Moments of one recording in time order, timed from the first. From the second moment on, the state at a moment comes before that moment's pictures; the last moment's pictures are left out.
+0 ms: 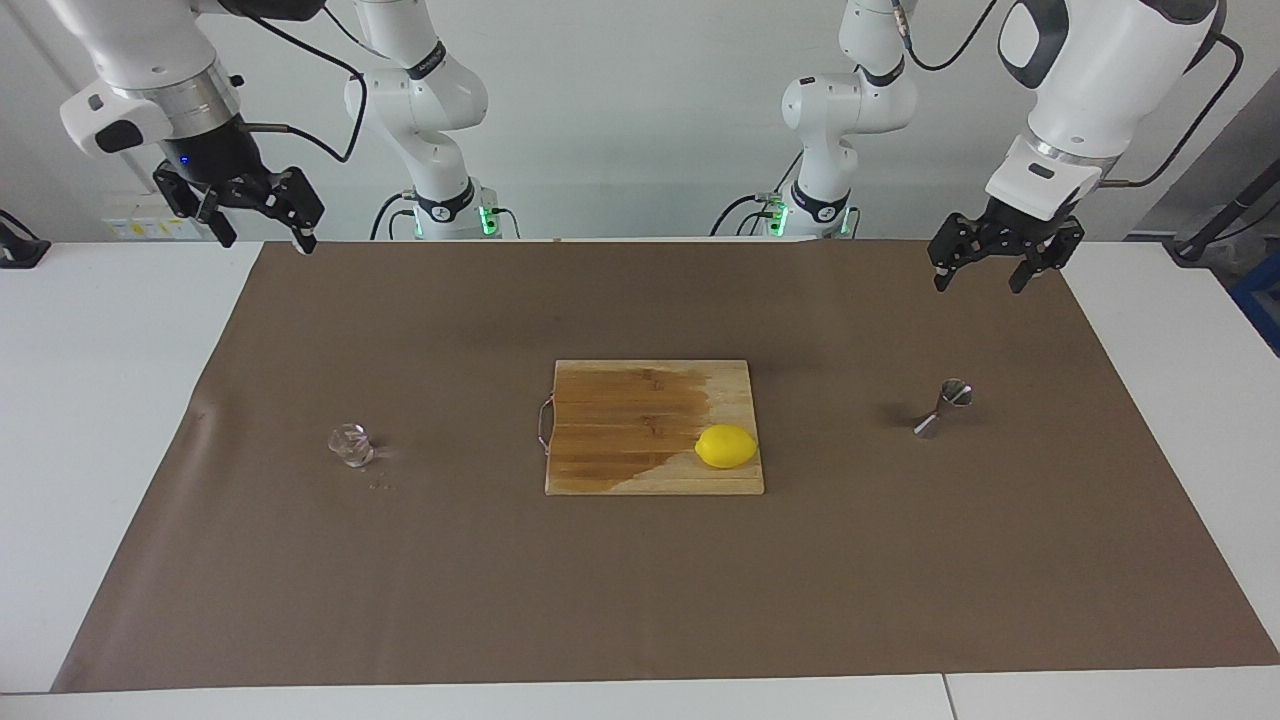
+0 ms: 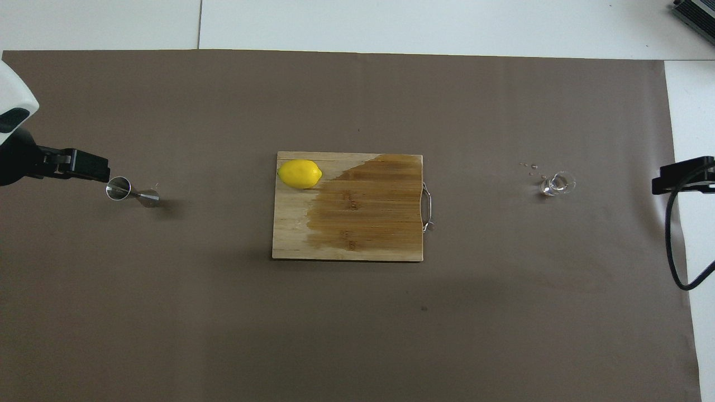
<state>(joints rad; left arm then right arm) -0.03 -0.02 -0.06 -1.62 0.01 1.65 0.03 0.04 -0.05 -0.09 -1.56 -0.02 1.52 0.06</state>
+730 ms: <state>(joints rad) -0.03 -0.02 -0.05 -1.67 -0.02 1.61 0.01 0.04 -0.05 -0.09 -1.56 -0.02 1.52 0.06</state>
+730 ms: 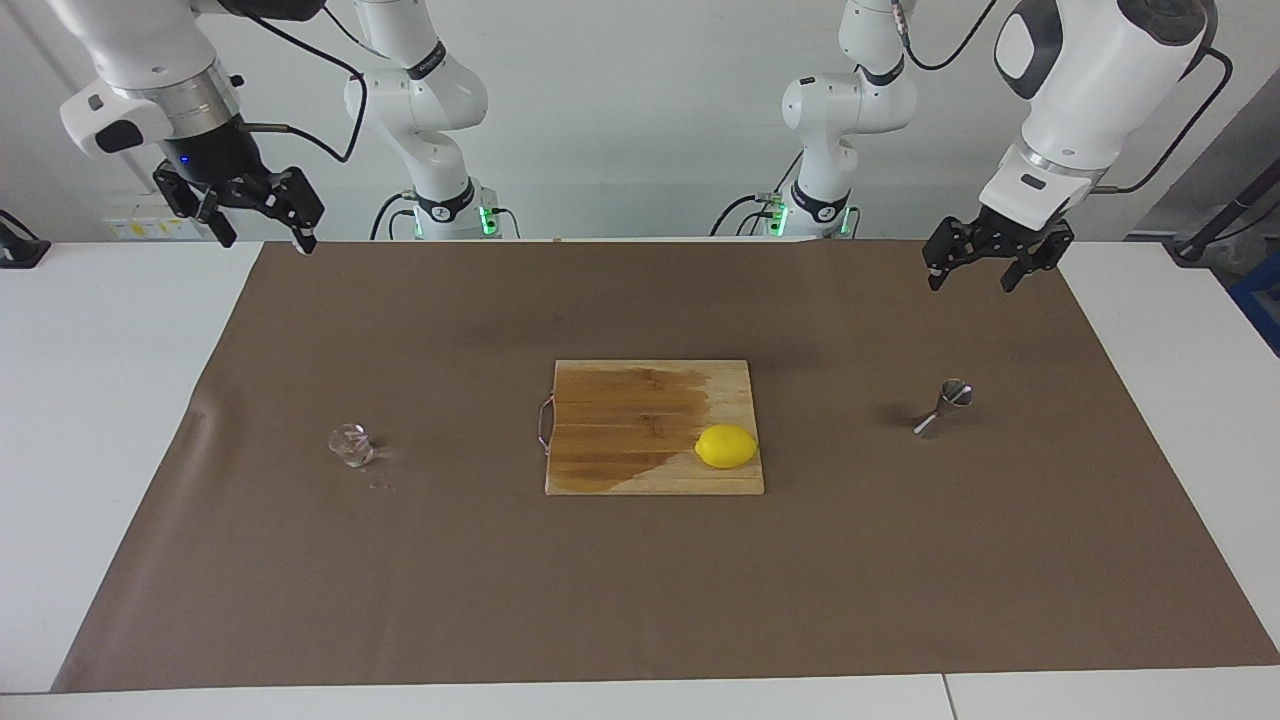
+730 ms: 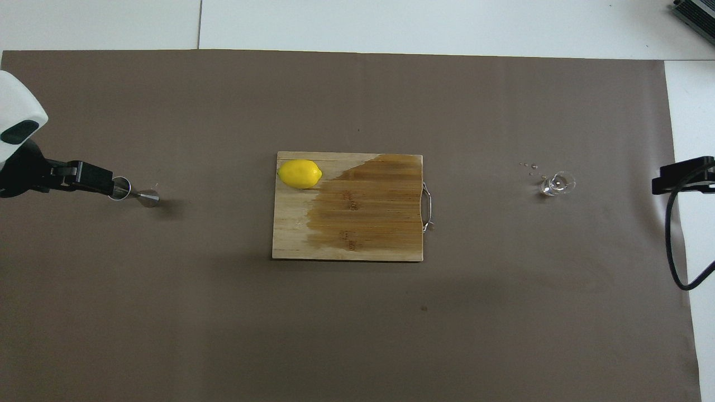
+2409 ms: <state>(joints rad) 0.59 0.64 -0.52 -1.14 -0.55 1.10 -0.92 0.04 -0.05 -0.09 -1.56 -0.02 1.52 0.06</state>
